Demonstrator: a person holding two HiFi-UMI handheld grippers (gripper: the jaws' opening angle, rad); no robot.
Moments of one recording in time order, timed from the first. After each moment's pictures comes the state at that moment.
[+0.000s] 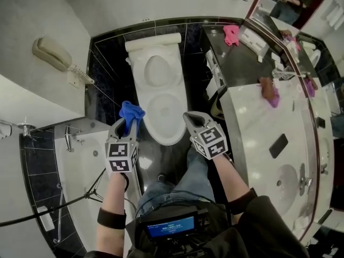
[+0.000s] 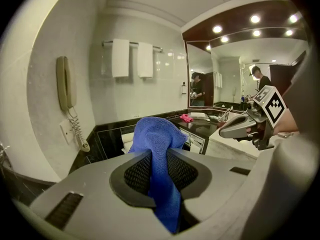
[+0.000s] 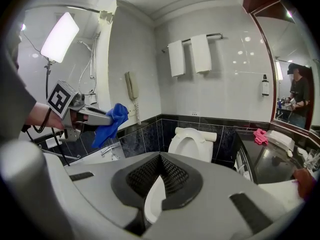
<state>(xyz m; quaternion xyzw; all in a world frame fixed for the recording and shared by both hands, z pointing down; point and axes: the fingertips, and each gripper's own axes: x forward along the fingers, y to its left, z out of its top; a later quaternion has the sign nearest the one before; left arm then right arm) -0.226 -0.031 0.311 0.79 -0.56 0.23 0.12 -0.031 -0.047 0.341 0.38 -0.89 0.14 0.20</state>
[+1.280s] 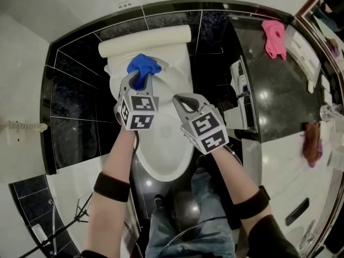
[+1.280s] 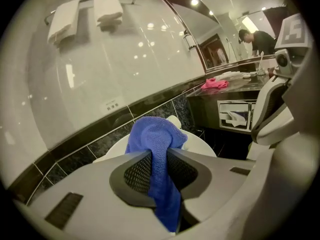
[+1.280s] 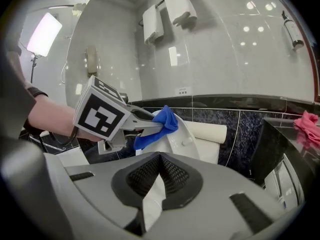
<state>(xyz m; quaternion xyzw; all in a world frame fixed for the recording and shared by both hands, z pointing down) -0.130 -0.471 0.544 0.76 -0.56 0.32 0.01 -0.044 -0.391 0.540 0.32 -0.91 0.14 0.20</state>
